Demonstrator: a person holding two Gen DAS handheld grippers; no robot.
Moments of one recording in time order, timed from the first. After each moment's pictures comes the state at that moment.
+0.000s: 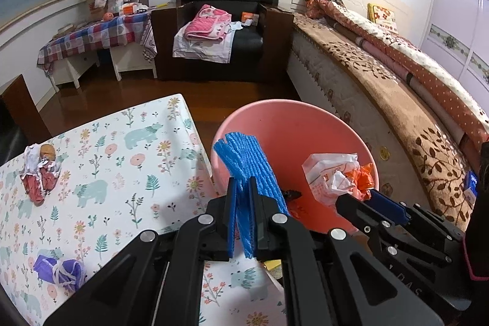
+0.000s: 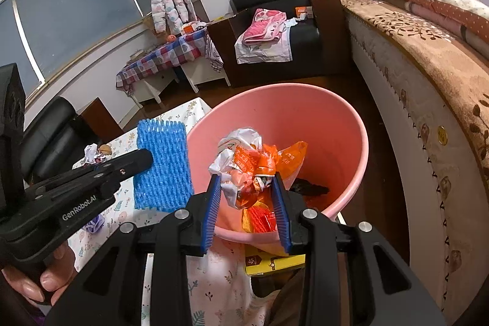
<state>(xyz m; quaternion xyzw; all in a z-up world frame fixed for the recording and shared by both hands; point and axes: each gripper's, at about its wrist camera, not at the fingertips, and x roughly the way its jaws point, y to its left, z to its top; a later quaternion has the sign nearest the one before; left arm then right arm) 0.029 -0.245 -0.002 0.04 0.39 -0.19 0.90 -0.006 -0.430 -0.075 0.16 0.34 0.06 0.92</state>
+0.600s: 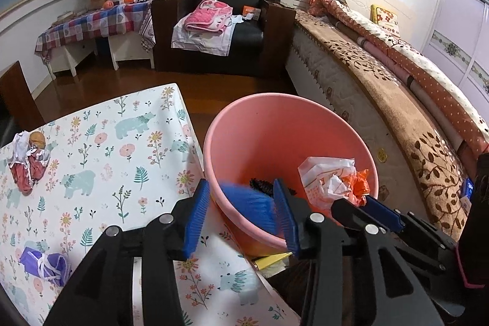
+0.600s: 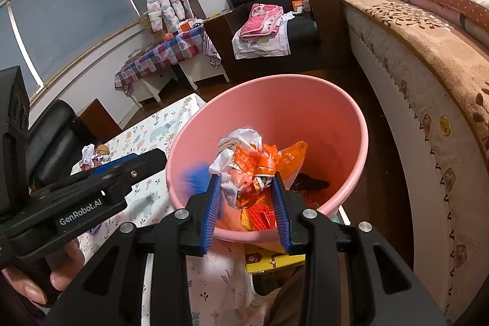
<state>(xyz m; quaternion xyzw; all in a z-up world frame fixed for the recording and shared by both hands) 0.037 -0.245 -0.014 0.01 0.40 -0.19 0.90 -0.001 -0.436 -0.085 0.18 0.35 0.06 0.92</state>
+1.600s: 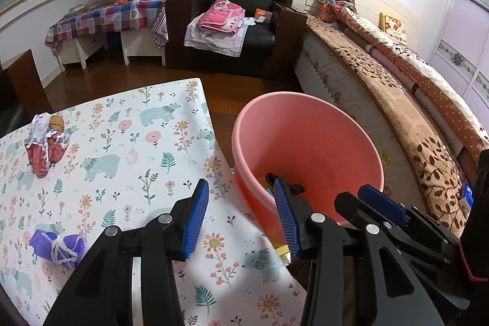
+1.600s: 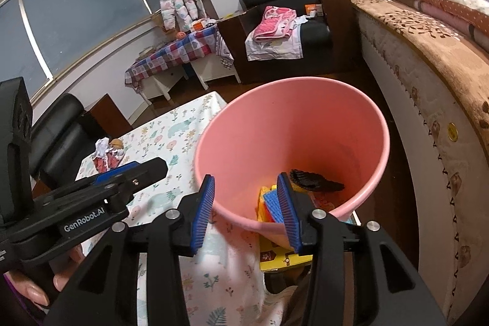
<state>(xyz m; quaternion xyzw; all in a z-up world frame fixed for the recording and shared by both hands) 0.018 -0.210 -0.009 -0.01 0.40 -0.17 0.90 -0.009 -0.410 -0.074 0.16 0.34 0.08 0.92</state>
